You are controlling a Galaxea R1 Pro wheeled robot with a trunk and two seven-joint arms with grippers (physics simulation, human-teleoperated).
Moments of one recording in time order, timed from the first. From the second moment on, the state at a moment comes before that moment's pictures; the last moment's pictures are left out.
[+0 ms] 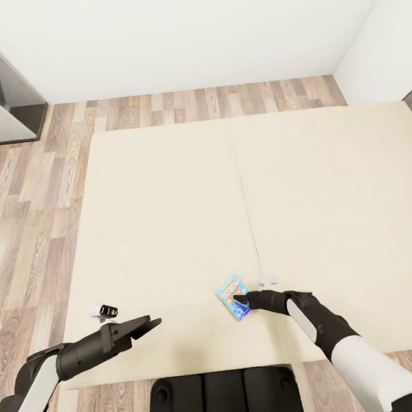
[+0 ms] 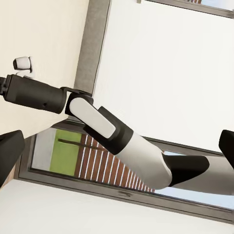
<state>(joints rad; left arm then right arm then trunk) -0.26 0.32 0.01 -1.45 0.89 0.99 -1.07 -0.74 -0.04 0.22 -0.63 -0.36 0.41 0.43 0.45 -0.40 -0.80</state>
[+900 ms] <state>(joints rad) -0.26 0.32 0.00 -1.45 0.89 0.99 -1.07 -0.74 -0.03 0.22 -0.63 -0.36 0.41 0.43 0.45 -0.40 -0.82</state>
